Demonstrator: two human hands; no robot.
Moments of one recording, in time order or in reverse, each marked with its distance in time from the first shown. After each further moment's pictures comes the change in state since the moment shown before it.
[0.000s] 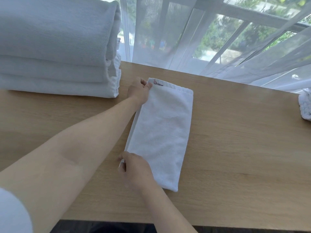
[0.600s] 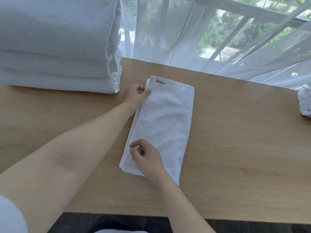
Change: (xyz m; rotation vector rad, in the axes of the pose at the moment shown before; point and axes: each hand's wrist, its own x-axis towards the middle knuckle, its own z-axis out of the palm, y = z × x) left_hand -0.027 -0.019 -0.015 -0.092 -0.098 -0.057; right_hand -0.002 0.024 -0.017 0.511 0.117 0.151
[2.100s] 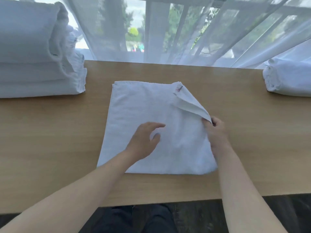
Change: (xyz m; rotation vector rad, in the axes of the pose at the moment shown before) left_hand -0.184 -0.025 0.117 0.413 -0.353 0.371; right_hand -0.038 0.081 -0.270 0.232 0.668 0.085
